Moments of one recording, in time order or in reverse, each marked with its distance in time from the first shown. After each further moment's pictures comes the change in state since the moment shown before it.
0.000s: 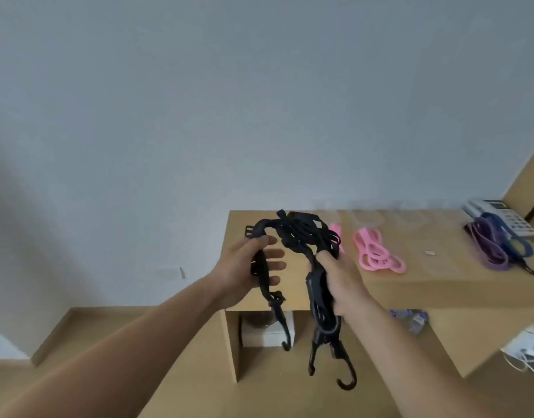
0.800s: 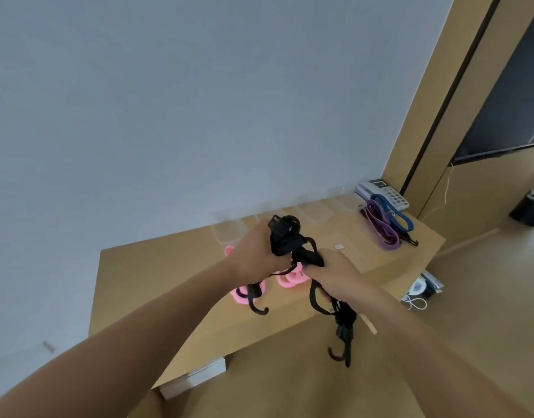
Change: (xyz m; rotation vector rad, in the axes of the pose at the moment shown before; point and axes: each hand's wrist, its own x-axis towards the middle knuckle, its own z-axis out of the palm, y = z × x) left_hand 0.213 0.007 0.170 0.882 -0.456 0.434; right_hand 0.122 -0.035 -0.172 -0.626 0.197 0.040
